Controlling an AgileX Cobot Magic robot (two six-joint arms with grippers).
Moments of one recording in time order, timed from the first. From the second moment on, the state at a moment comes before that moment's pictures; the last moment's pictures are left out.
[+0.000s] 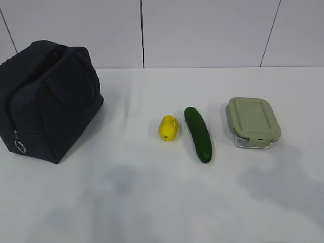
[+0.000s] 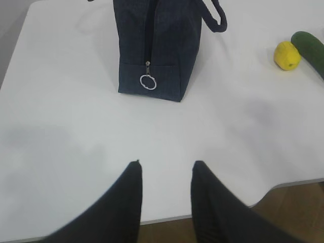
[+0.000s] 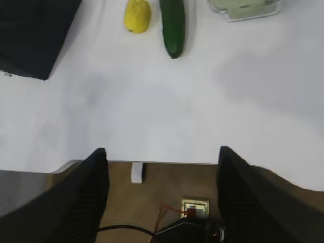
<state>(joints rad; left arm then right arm) 0.02 0.01 -0.52 -0.16 1.11 0.07 0.00 0.56 -0.50 0.60 0.89 -0.17</state>
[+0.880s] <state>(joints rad) 0.02 0.01 -0.52 -0.17 1.11 0.07 -0.07 1.37 -0.76 1.21 1.00 -0.88</state>
